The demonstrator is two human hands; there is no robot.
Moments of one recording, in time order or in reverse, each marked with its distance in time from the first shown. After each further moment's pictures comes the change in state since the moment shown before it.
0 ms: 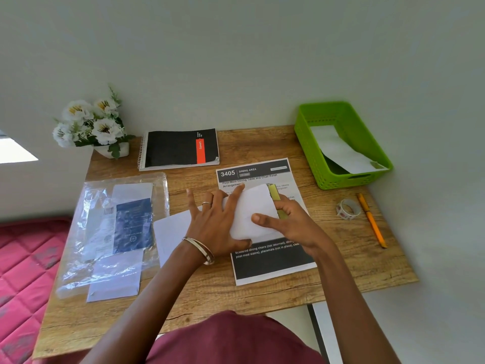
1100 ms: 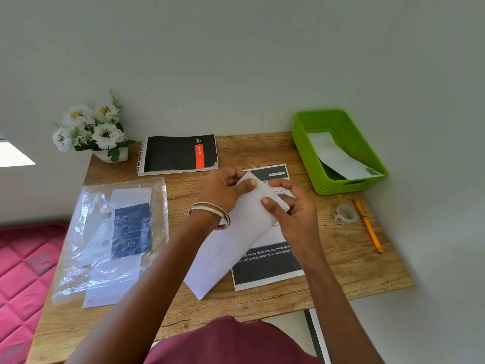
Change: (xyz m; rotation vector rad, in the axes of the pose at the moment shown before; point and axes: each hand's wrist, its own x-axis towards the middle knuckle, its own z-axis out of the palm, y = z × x) left_hand 0.040 0.020 -0.062 -1.143 0.154 -0.268; right_hand -0.009 -0.015 0.016 0.196 0.394 -0.288
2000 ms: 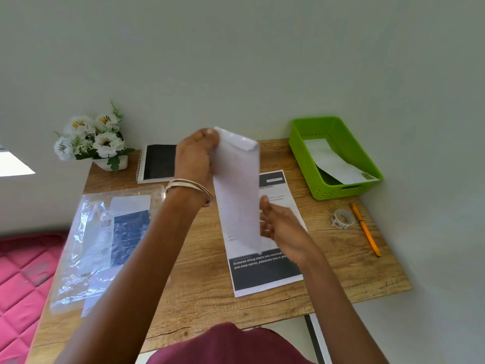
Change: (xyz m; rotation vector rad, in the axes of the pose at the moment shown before) left_hand 0.021 0.046 -0.036 -0.717 0.239 0.025; right_hand 0.013 0.012 0.002 0.036 -0.234 0.443
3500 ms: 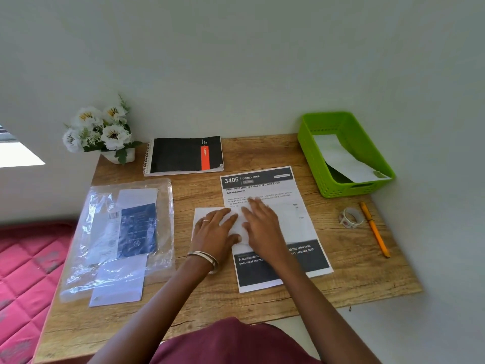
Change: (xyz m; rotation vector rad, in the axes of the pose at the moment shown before) left_hand -0.043 -0.145 -0.087 1.671 -0.437 0.205; right_hand 0.051 0.072 0.025 -1.305 0.139 -0.527
